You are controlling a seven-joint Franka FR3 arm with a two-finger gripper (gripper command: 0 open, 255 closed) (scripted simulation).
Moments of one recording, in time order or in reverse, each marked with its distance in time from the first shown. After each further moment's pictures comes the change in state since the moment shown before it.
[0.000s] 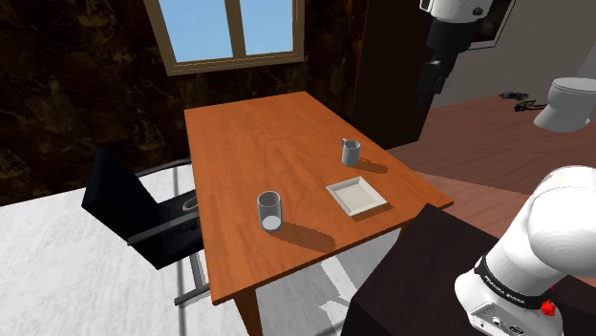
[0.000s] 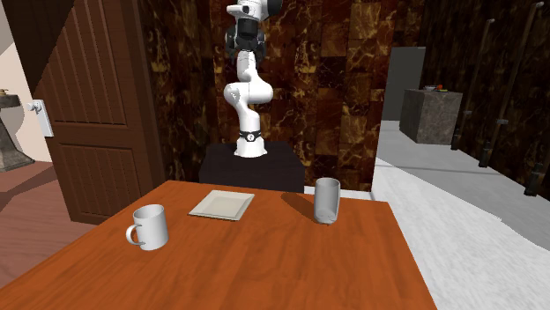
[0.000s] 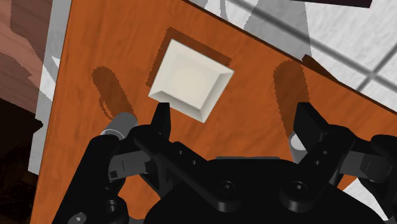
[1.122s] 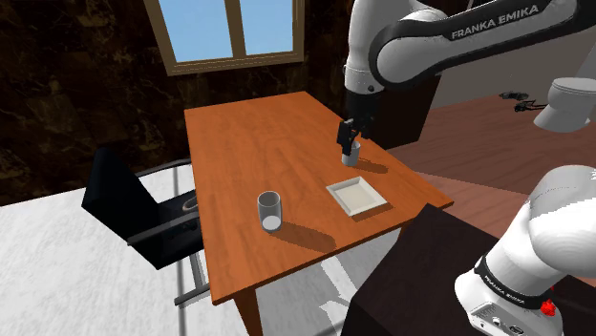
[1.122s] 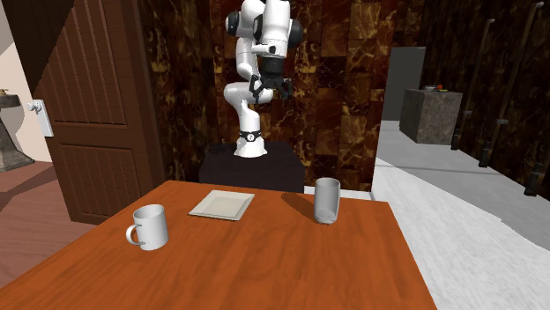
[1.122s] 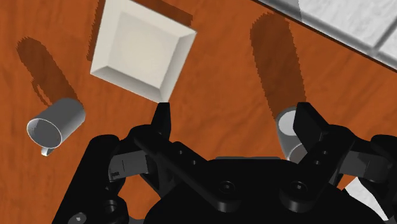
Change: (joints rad) arm 0.031 0.390 0.119 -0.060 0.065 0.439 0.203
